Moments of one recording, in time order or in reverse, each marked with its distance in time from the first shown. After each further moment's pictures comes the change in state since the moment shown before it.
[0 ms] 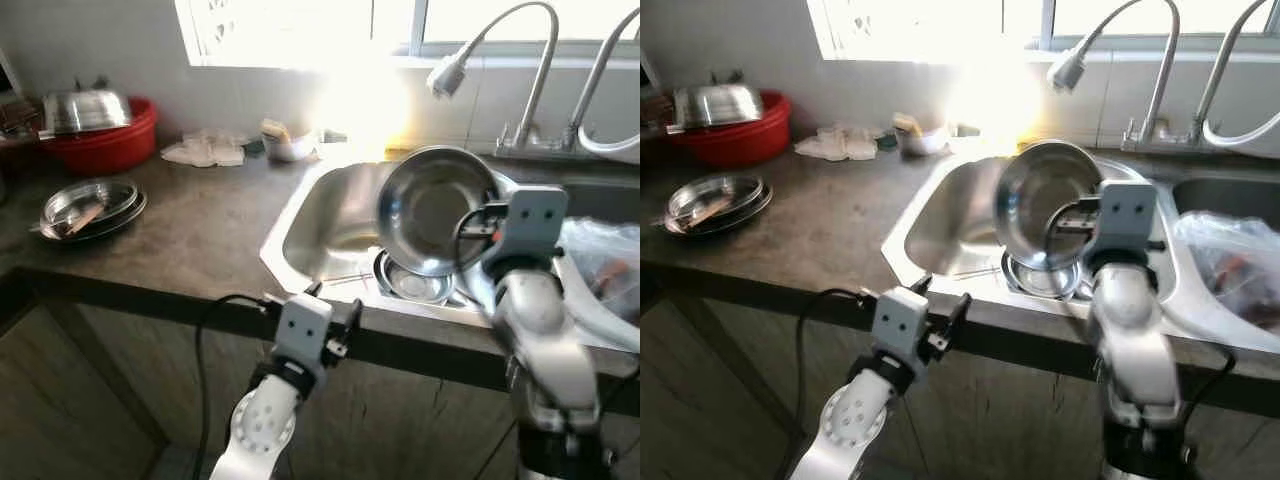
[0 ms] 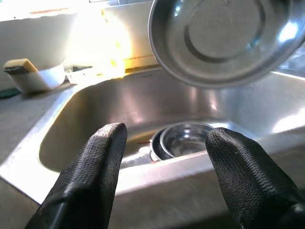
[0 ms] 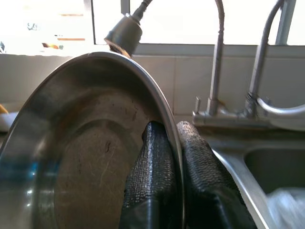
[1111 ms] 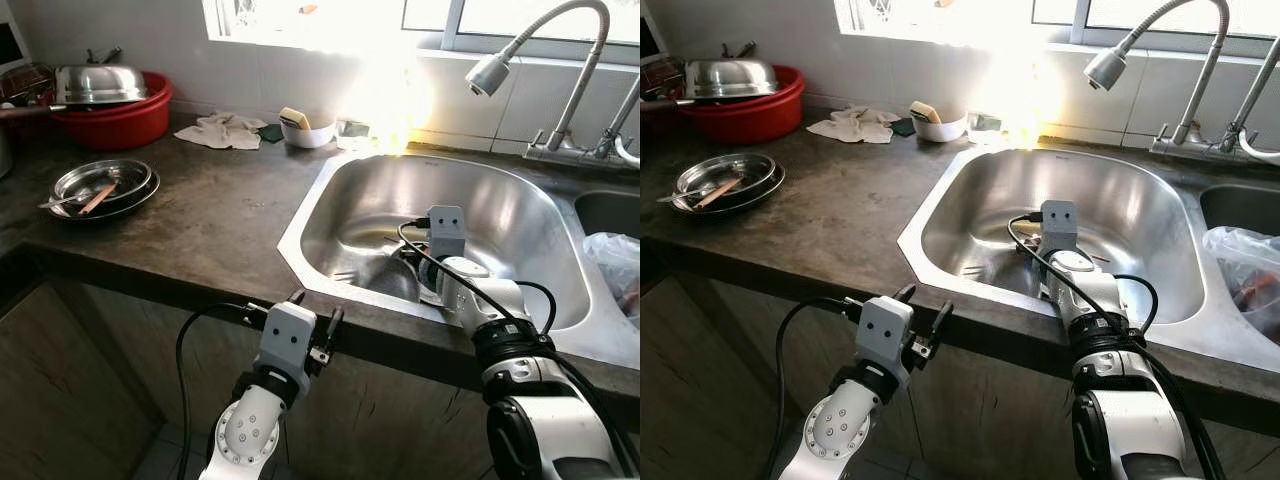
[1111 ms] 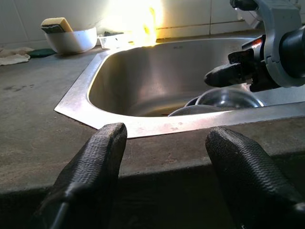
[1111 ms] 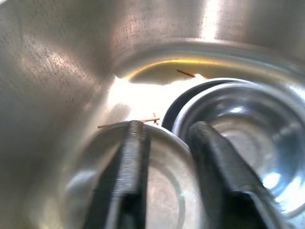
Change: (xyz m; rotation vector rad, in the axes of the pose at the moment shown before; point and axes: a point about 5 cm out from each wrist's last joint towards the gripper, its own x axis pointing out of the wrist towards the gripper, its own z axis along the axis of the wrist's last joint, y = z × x) left arm -0.014 0.008 -0.008 0.007 0.074 0.050; right arm 0.047 0.041 -0.094 0.126 0.617 0.225
